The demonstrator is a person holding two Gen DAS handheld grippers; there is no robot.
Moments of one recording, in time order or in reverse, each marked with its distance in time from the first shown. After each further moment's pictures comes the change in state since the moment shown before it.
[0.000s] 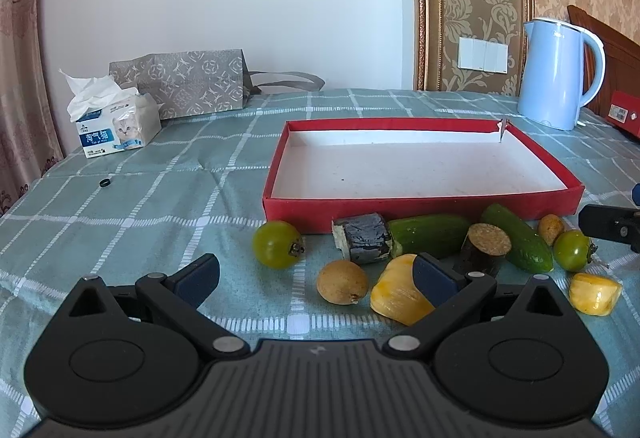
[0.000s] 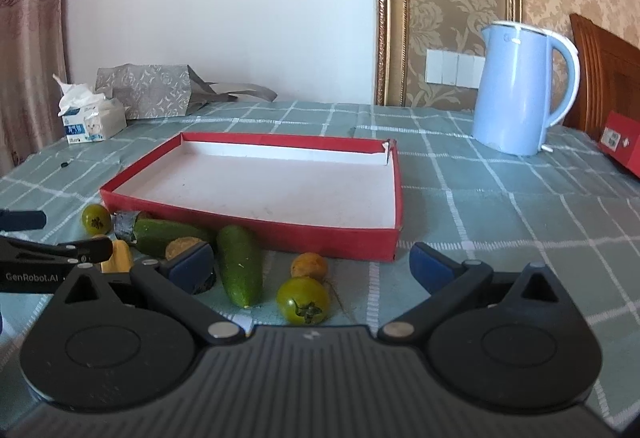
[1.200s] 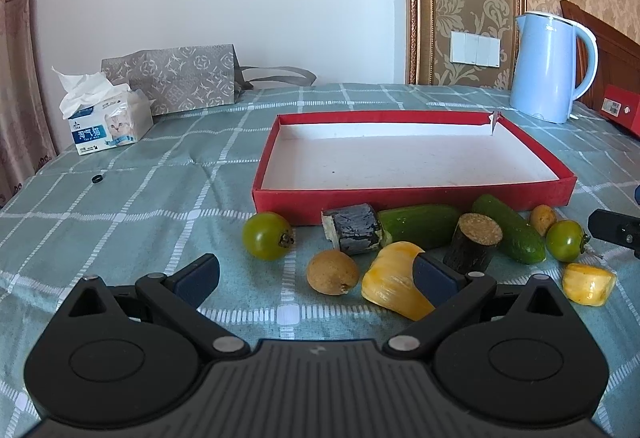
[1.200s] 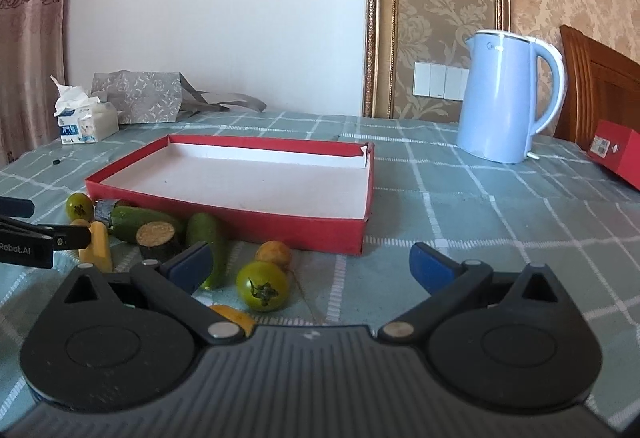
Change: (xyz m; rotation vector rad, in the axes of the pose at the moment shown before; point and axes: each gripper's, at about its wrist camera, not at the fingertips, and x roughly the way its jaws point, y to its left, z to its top) left arm -0.001 -0.002 -0.004 0.009 0.011 -0.021; right arm -0.004 -0.025 -0.024 -0.024 -0.067 -0.008
